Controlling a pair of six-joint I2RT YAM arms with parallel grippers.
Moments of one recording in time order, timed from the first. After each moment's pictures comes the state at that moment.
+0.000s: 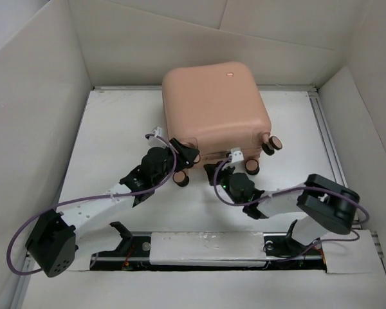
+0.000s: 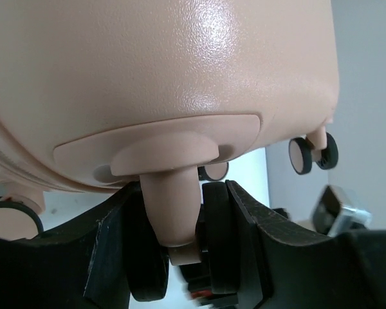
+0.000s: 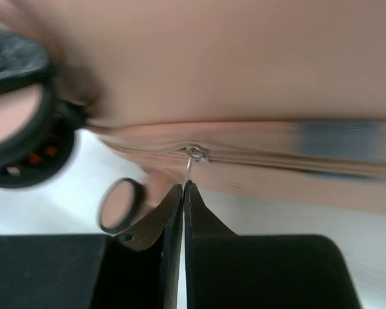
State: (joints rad) left arm -0.74 1.07 0.59 0.20 -0.17 -1.02; right arm 0.99 1.49 0.40 1.00 0.48 0.44
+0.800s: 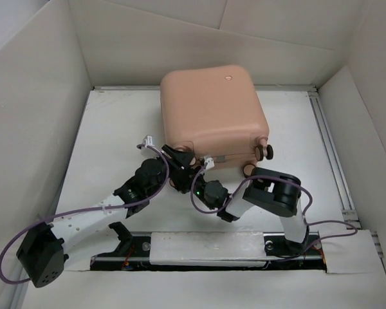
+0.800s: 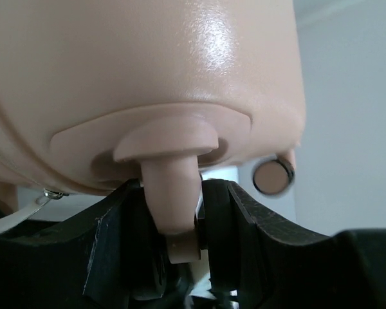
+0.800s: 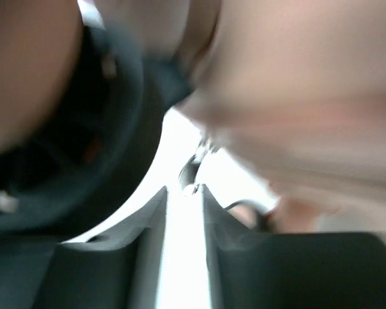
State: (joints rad) left arm -0.81 0.93 0.48 0.25 -0.31 -1.15; right arm 1.14 2.02 0.70 1.41 0.40 0.63
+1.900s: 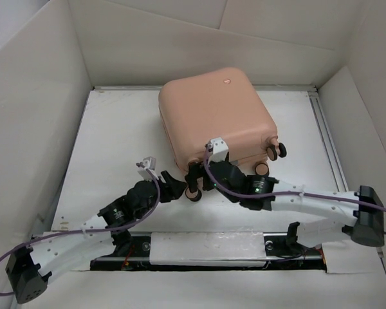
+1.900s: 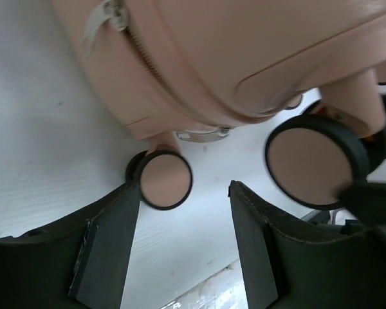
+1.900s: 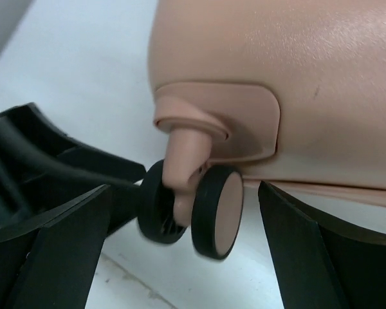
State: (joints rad) left arm -0.92 0.59 0.30 -0.11 -0.29 -0.93; right arm 1.22 1.24 0.96 -0.18 0.53 0.56
